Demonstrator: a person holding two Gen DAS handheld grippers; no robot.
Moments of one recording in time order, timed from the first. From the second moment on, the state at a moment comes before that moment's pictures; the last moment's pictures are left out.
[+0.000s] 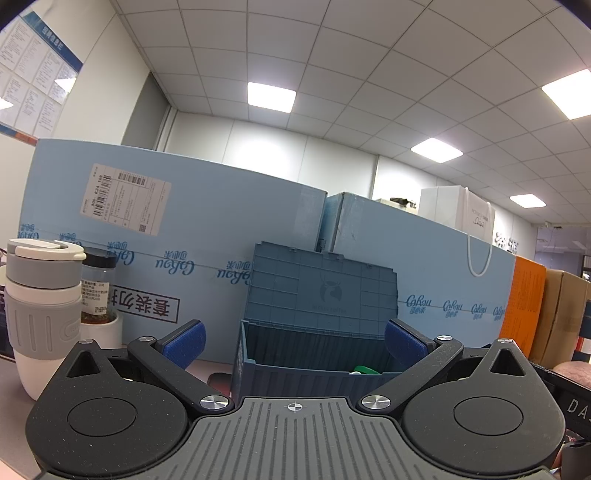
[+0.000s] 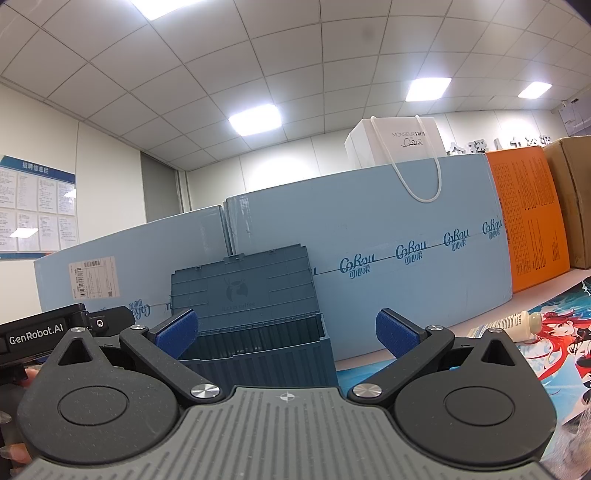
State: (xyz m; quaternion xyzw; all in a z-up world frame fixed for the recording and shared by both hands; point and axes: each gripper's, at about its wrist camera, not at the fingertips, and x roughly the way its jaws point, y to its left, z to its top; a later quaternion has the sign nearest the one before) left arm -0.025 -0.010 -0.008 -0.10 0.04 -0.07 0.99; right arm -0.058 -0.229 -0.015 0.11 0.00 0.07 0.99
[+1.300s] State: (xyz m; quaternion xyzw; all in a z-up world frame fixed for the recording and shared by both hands) left arm -0.025 -0.011 -0.008 -0.09 0.04 -0.08 0.99; right arm -0.058 -0.229 -0.015 0.11 0.00 0.08 0.99
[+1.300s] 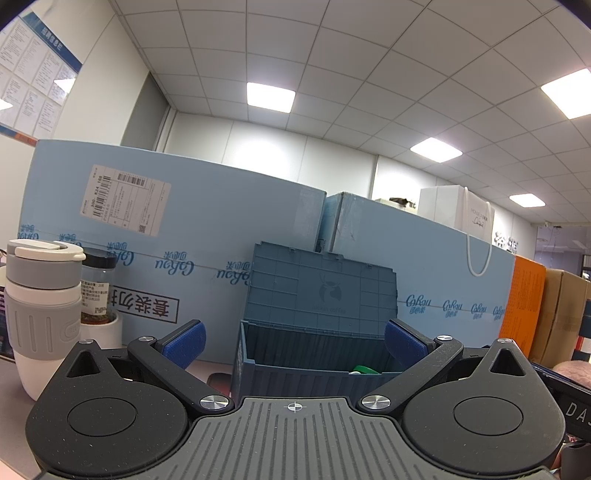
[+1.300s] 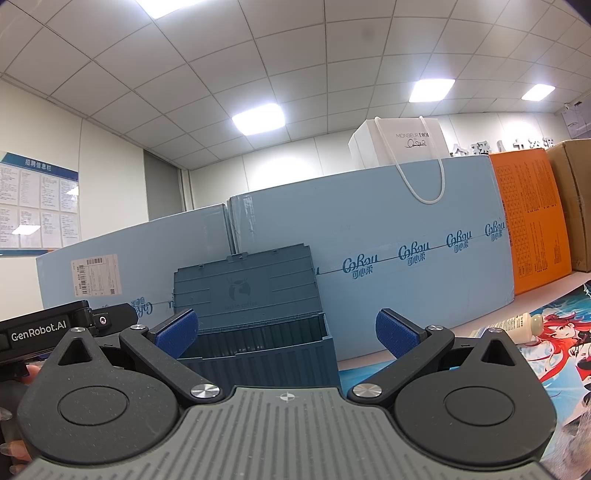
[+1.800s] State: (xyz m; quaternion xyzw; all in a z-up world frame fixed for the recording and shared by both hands) left arm -0.025 -0.010 -0.008 -0.09 0.04 -0.08 0.99; right arm -0.058 -0.229 -0.015 0.11 0.00 0.08 0.99
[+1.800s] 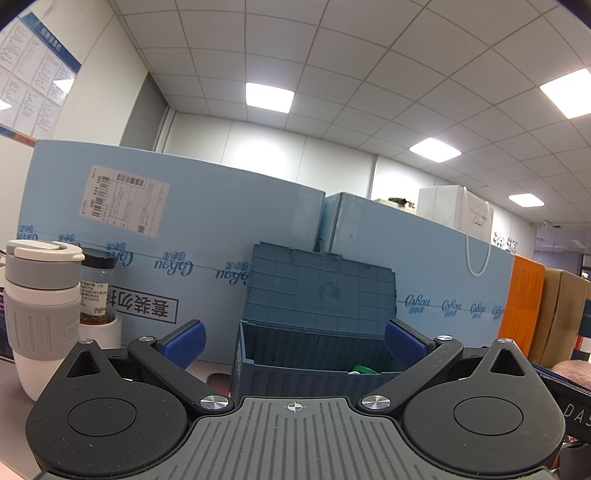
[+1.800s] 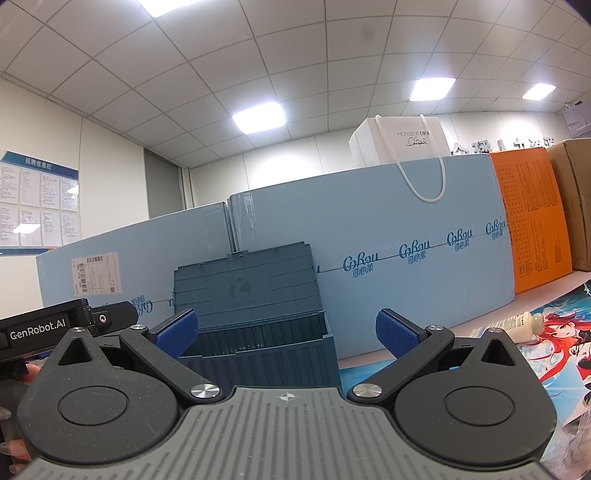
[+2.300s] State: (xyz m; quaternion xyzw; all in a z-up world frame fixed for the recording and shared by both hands) left arm -0.025 -0.010 -0.008 -0.09 0.04 -0.08 0.99; right arm -0.058 -0.229 -0.016 0.10 0.00 0.08 0.99
